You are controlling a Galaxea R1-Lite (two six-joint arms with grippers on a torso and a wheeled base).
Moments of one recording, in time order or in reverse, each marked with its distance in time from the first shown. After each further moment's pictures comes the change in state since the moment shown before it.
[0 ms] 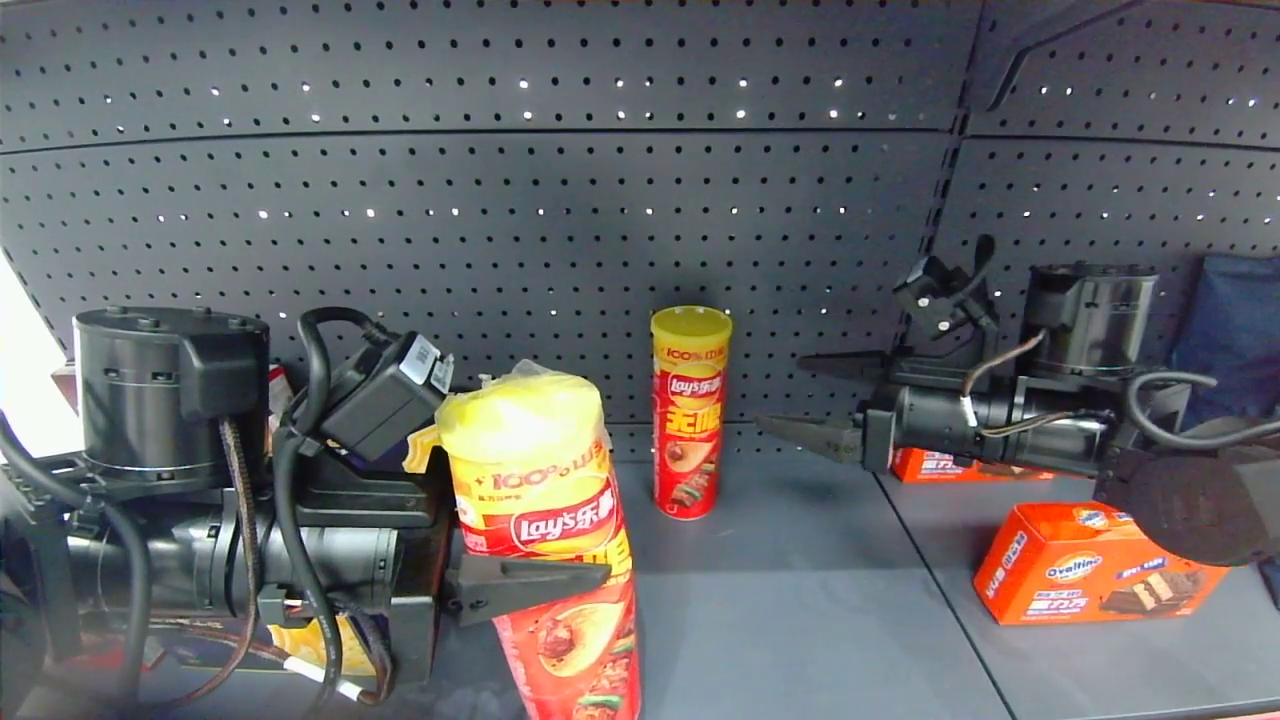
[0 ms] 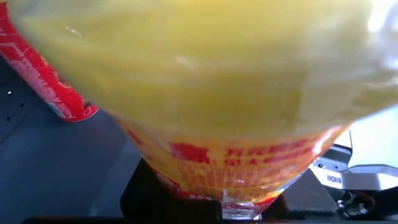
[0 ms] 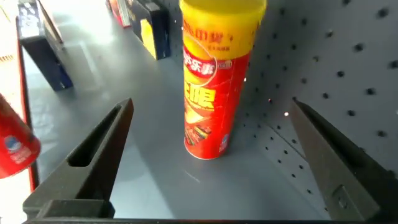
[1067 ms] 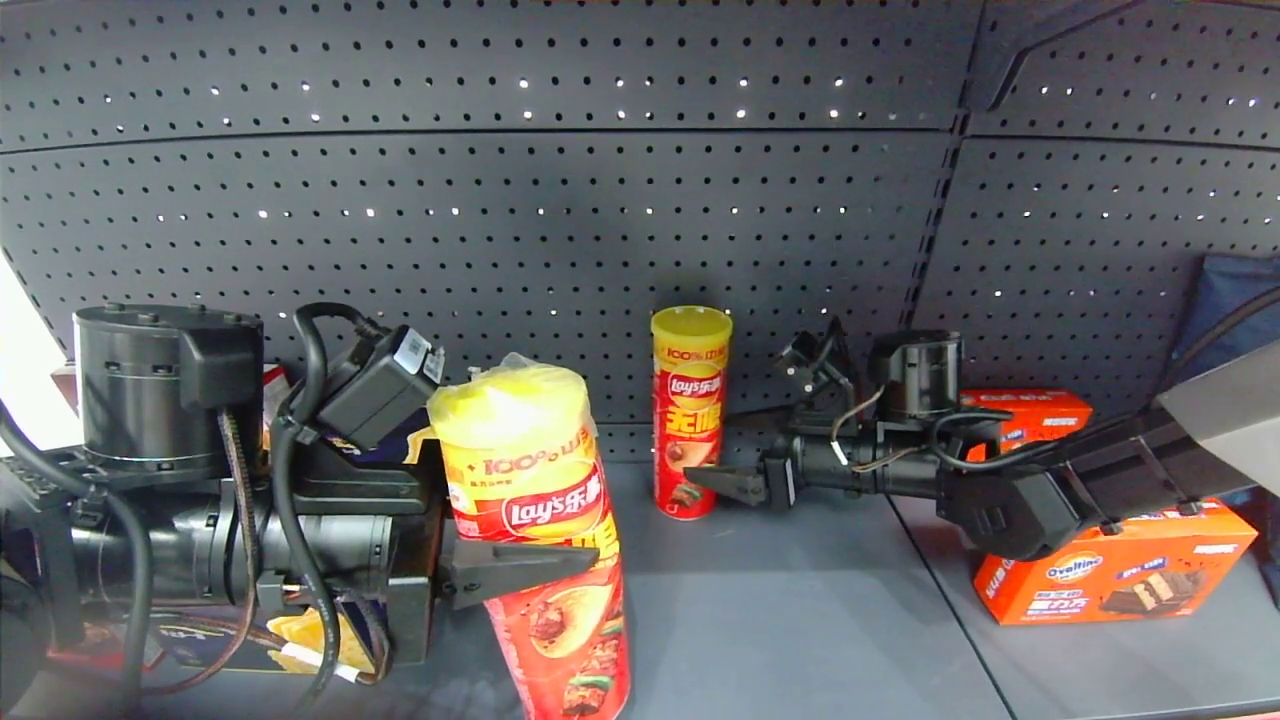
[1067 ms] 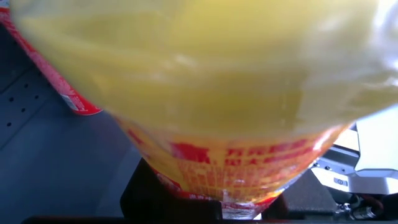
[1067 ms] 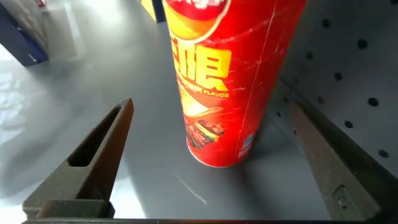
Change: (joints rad) left arm 0.037 0.007 -0.003 0.000 0.000 0.000; right arm 0.063 0.277 -0.137 -0.016 -0.003 -0.001
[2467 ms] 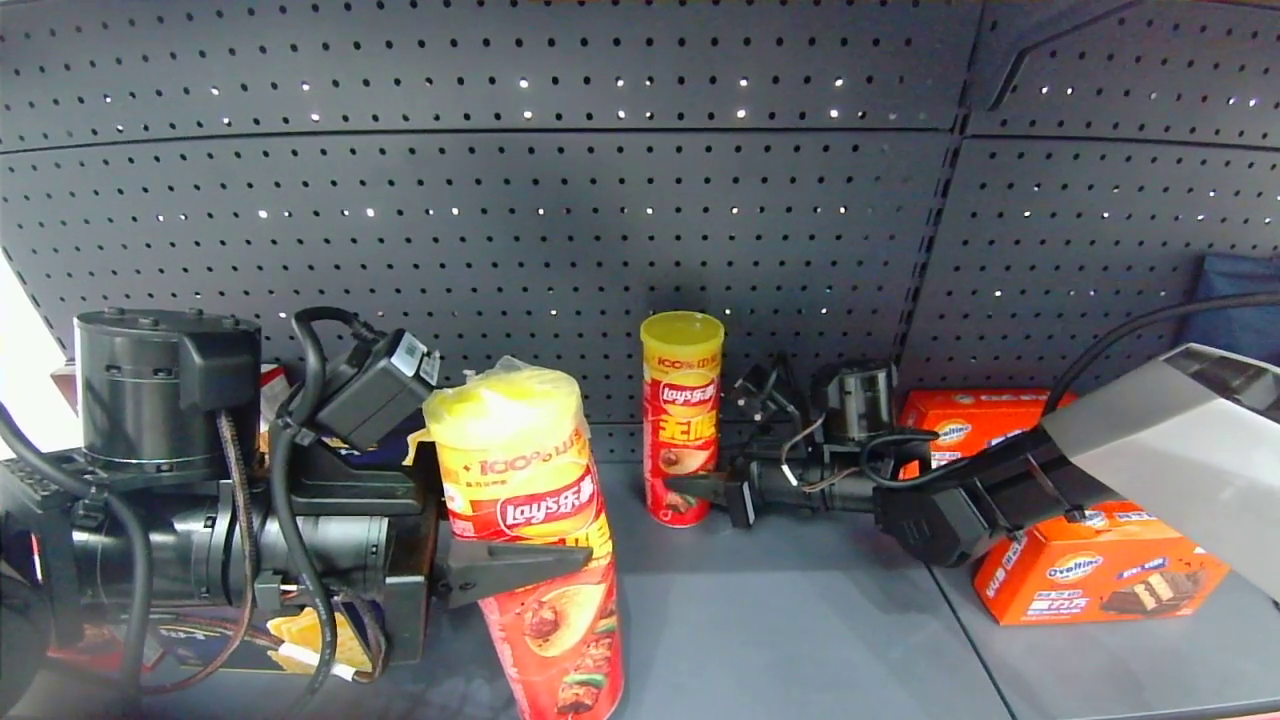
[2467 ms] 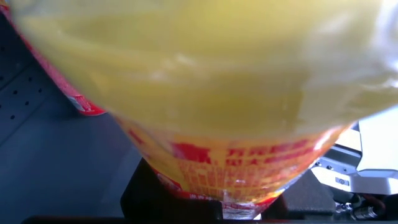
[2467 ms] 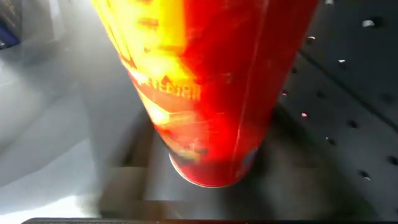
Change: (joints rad) left arm 0.019 0.001 0.007 0.000 -0.001 0.000; right arm 0.037 0.145 -0.099 -0.002 -0.004 -0.003
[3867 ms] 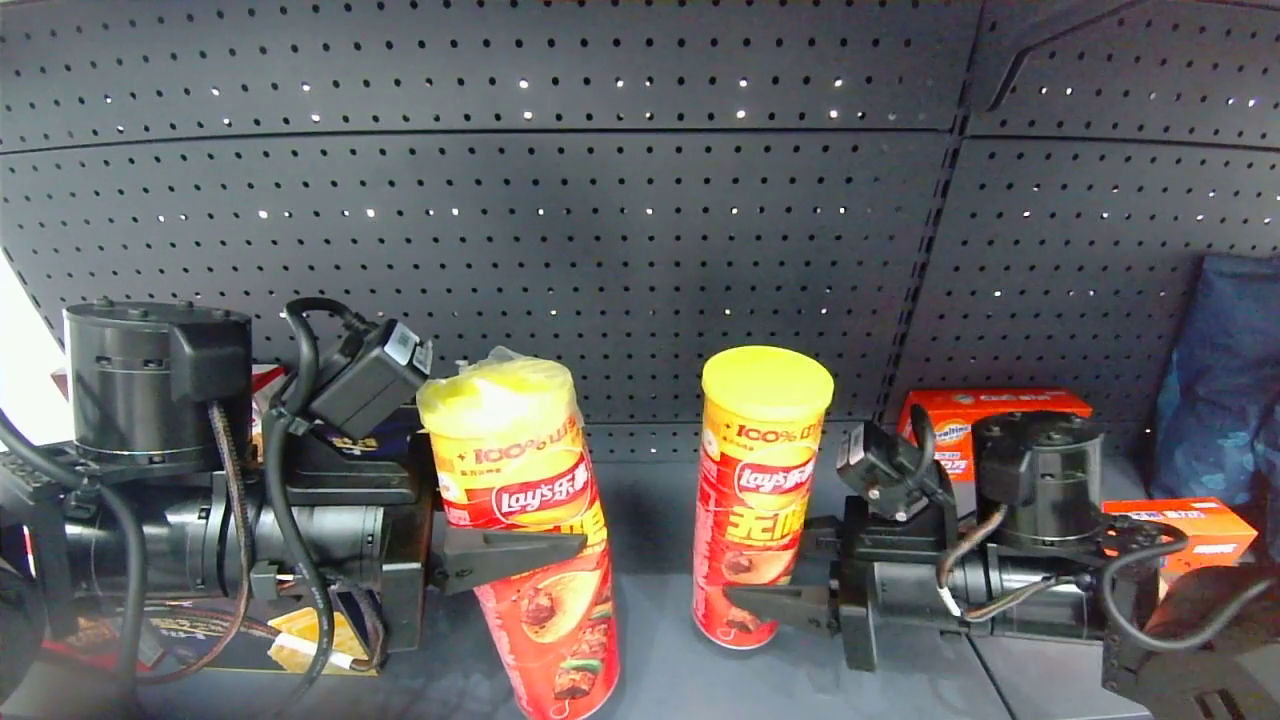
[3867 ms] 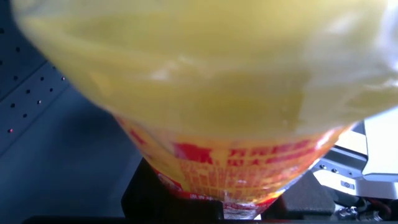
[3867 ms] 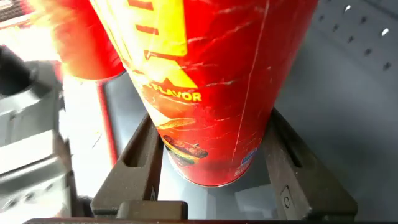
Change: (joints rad) left arm 0.011 -0.003 -0.011 0.005 0.011 -0.001; right arm 0.092 -0.449 0.599 -0.153 -0.010 0.002
